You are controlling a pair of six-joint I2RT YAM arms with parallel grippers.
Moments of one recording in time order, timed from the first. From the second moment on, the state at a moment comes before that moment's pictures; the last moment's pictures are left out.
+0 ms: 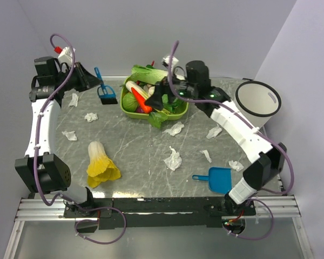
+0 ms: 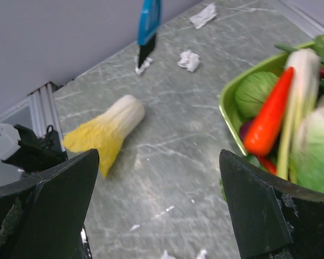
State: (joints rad) left arm 0.18 1.51 1.59 -0.51 0.80 -0.32; right arm 0.56 1.58 1.65 -0.37 -0.60 0.10
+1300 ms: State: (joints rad) left arm 0.14 1.44 1.38 -0.26 0.94 -0.59; right arm 0.71 2.07 2.07 -0.24 -0.45 0.25
